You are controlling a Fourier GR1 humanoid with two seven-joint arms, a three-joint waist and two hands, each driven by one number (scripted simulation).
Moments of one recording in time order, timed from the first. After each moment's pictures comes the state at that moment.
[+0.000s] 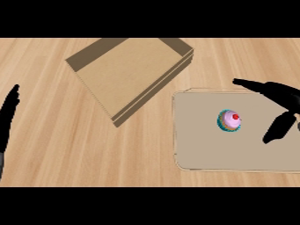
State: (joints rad) left arm -0.12 0.52 -0.02 -1.28 -0.02 0.24 0.03; right arm -0.50 -0.66 0.27 -1.06 0.42 0.49 -0.30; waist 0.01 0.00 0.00
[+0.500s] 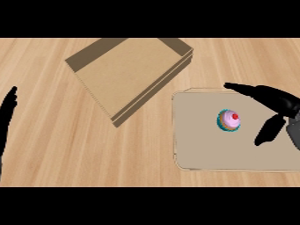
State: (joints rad) left arm -0.08 0.48 0.04 -1.33 -0.08 0.20 0.06; right arm -0.48 -0.58 0.21 -1.10 0.52 0.53 -0.29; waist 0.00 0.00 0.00
